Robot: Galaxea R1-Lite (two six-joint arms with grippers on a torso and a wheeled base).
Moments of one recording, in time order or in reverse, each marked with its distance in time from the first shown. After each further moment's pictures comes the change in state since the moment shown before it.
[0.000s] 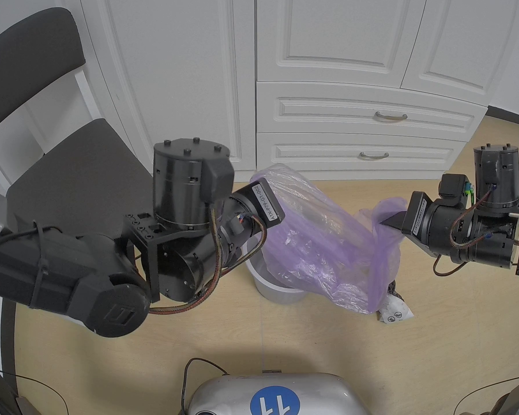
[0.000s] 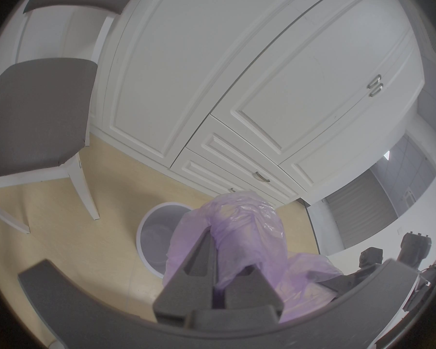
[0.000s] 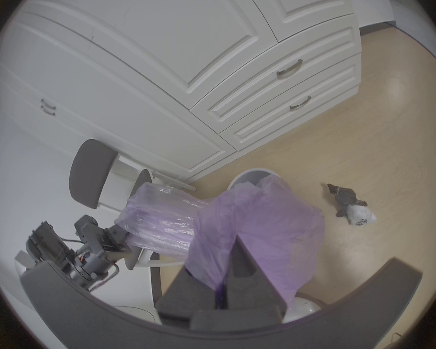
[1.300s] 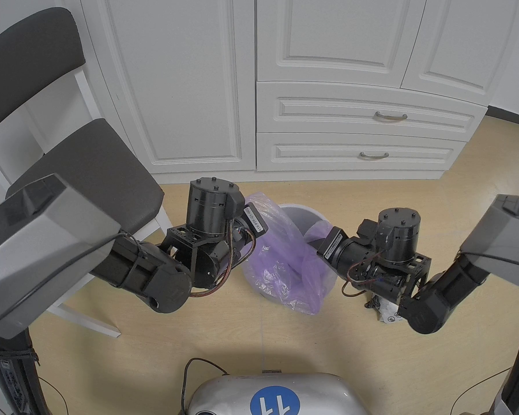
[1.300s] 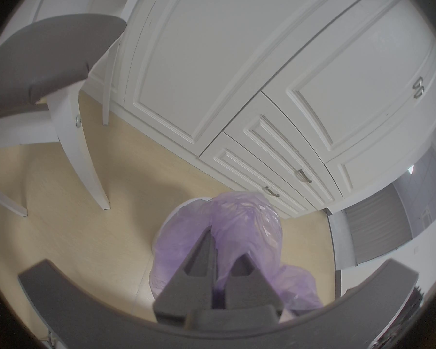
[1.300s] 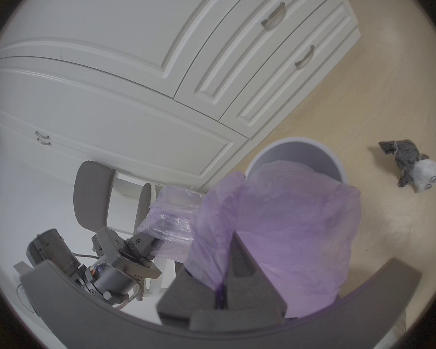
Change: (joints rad) left arm 0.159 0.303 -0.099 -0.099 -0.060 -0.082; right arm 0.049 0.603 0.042 -0.823 0.024 0.232
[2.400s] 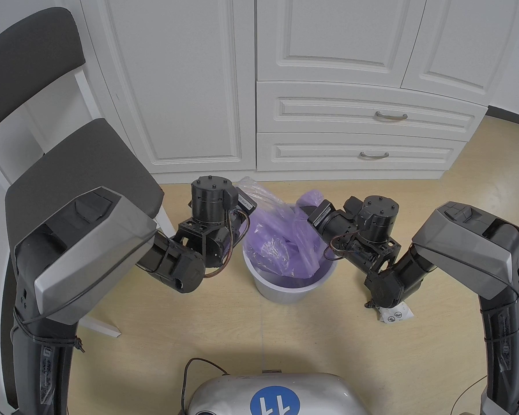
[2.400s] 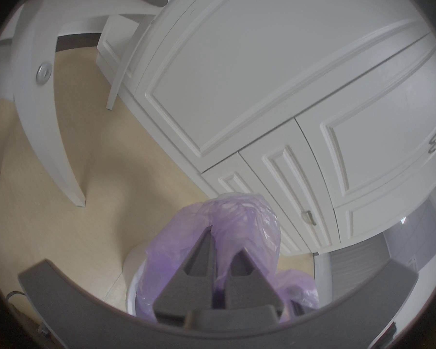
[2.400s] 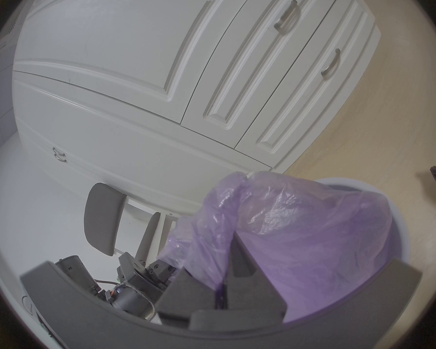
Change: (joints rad) left arm 0.105 0.244 -0.252 -0.125 -0.019 -0.177; right arm -0.103 0.315 -0.394 -0.176 0.084 0.001
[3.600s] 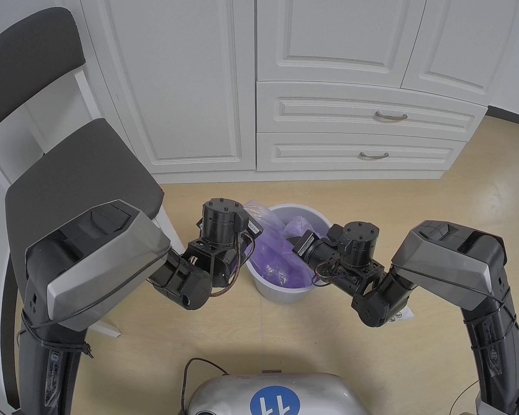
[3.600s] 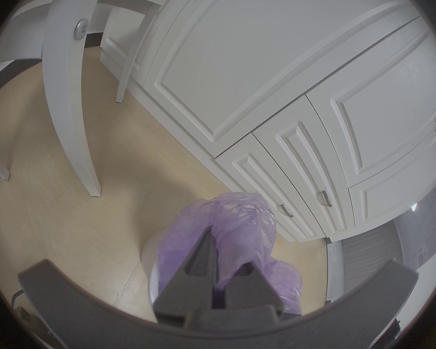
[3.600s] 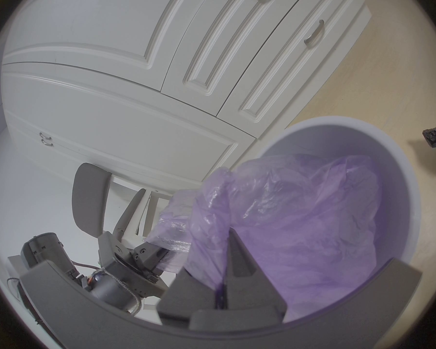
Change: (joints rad) left arm -0.033 0.036 0.067 -0.002 0.028 0.022; right arm 0.050 0.093 0.022 0.008 0.001 -0.001
